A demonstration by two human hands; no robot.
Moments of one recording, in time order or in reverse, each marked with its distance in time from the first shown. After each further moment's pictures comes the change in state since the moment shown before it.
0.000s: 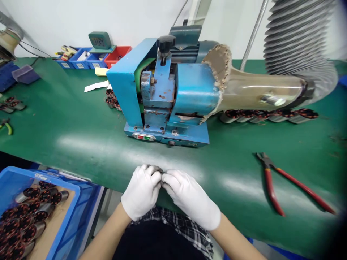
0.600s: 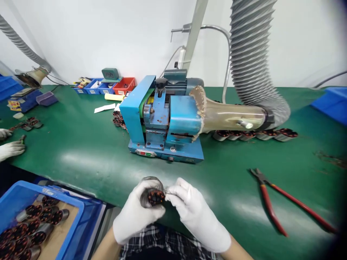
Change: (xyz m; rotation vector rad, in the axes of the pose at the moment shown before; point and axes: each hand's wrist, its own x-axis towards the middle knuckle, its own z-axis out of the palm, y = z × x) left_hand -0.013 0.007 -0.013 -0.887 0.277 -0.188; right_hand 0.014 -0.018 -0.021 0.252 0.218 0.152
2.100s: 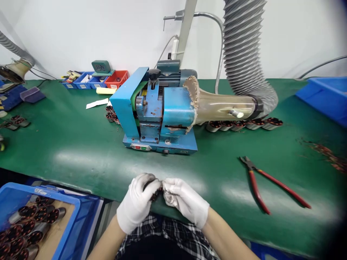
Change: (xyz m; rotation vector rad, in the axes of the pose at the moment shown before) left_hand -0.001 -0.025 -0.003 0.731 -0.044 0.404; right_hand -0.001 0.008 0.019 0.492 -0.313 0.526
